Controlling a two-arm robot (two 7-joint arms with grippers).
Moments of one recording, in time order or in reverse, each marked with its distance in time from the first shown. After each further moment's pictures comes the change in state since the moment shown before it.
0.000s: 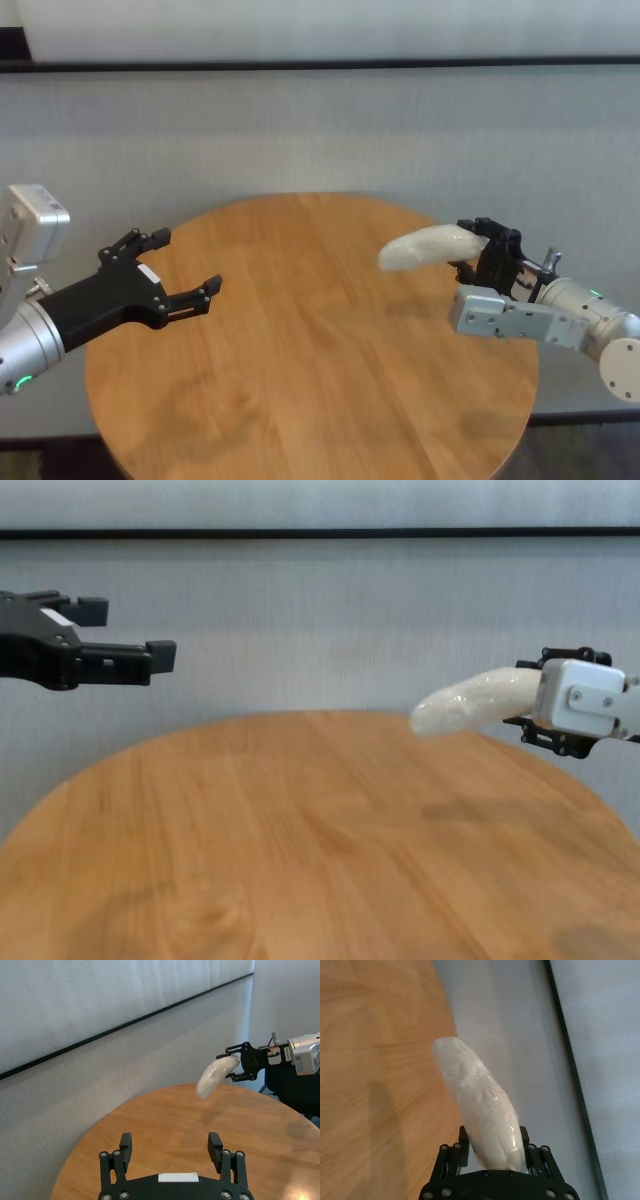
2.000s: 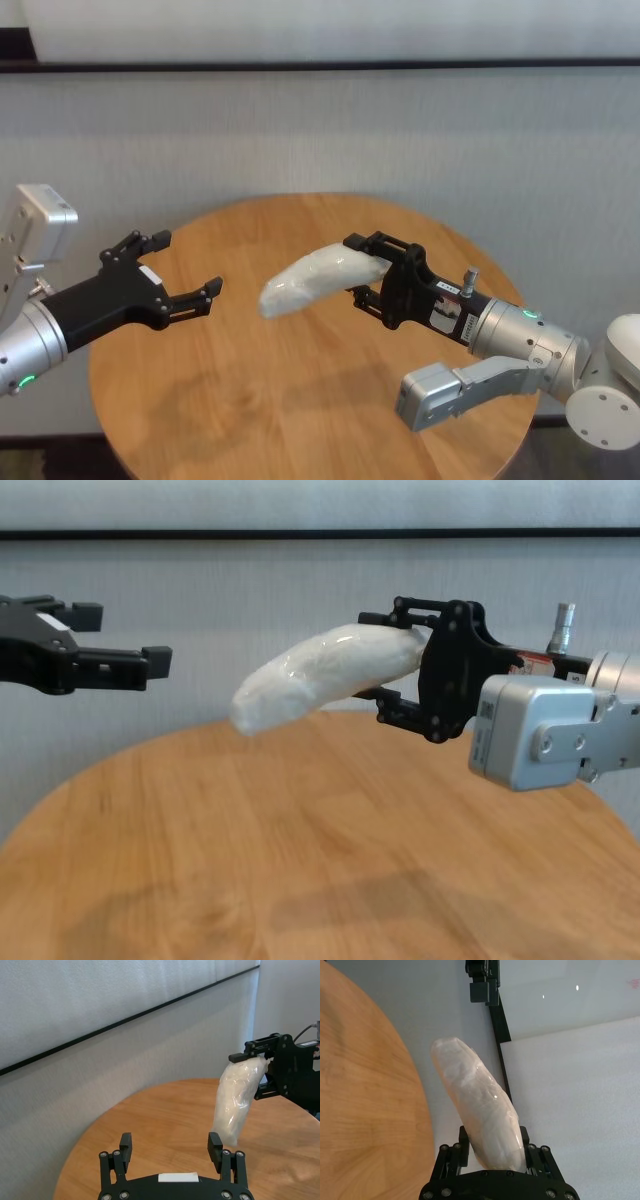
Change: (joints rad) left arm 0.013 0.004 -0.008 -0.022 0.012 0.035 0.025; right arm -0.093 0.055 -0.117 -0.329 -0.091 -0.197 -0.090
